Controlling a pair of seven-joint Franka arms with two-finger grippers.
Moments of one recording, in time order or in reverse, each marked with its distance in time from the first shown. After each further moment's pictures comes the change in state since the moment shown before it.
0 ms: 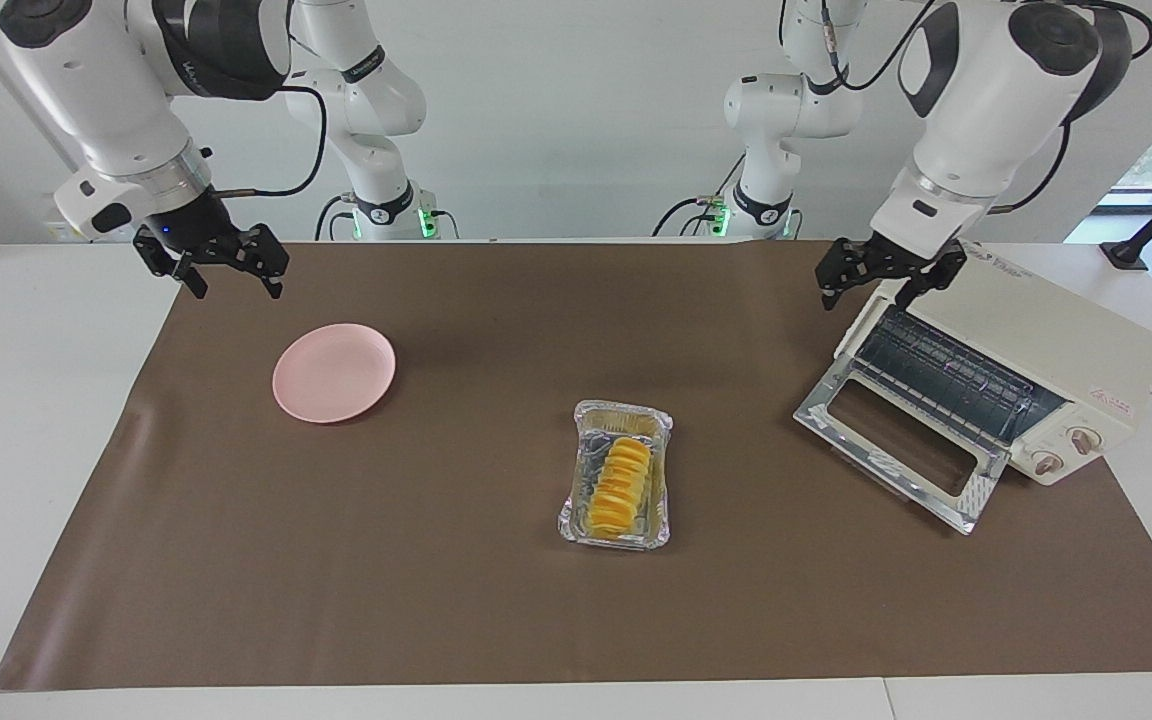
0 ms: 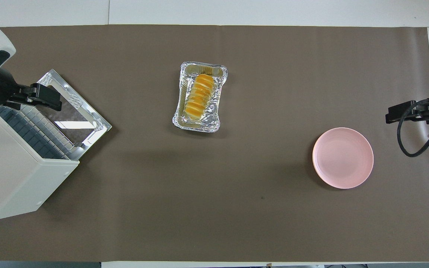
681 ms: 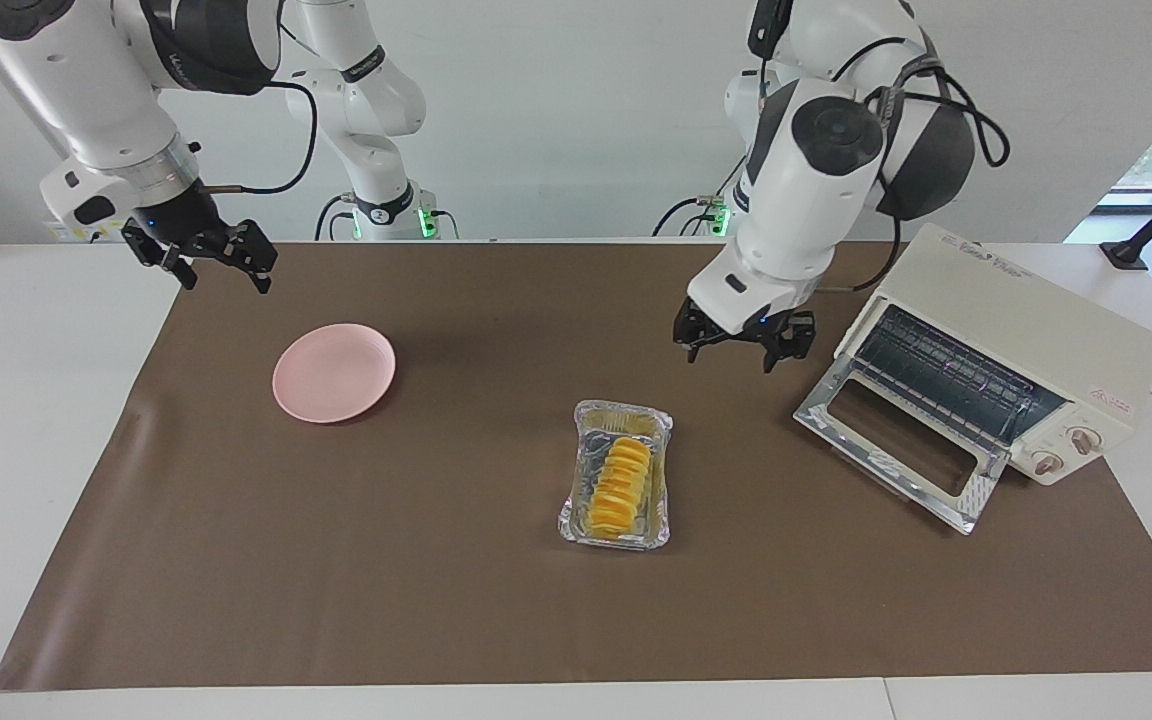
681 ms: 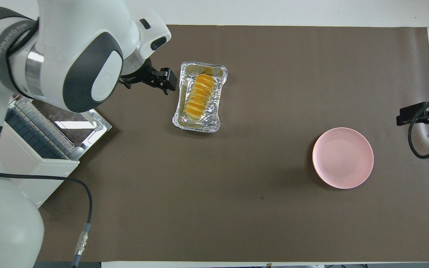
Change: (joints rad) left arm -0.242 0.432 0.009 0.477 0.000 -0.096 -0.031; right arm -0.017 -0.002 -0.001 0.003 -0.029 -0.026 0.040
